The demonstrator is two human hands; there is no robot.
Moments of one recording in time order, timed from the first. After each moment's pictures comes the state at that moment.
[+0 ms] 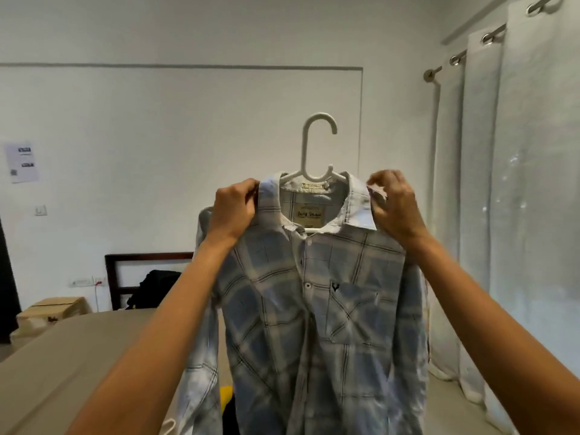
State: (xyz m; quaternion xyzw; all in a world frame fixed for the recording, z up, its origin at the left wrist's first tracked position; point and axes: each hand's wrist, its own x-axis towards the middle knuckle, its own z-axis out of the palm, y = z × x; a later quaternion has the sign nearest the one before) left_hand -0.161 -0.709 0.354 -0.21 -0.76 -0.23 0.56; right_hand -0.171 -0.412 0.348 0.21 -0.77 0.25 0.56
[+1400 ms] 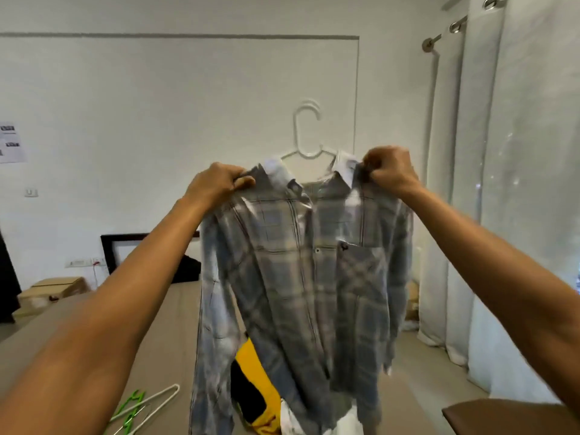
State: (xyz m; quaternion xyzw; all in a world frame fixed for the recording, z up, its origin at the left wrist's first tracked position) left_hand -0.158 -0.739 0.361 -0.18 -0.91 -0.11 0.35; right_hand -0.183 -0.395 0.365 0.14 -0.86 0.23 0.42
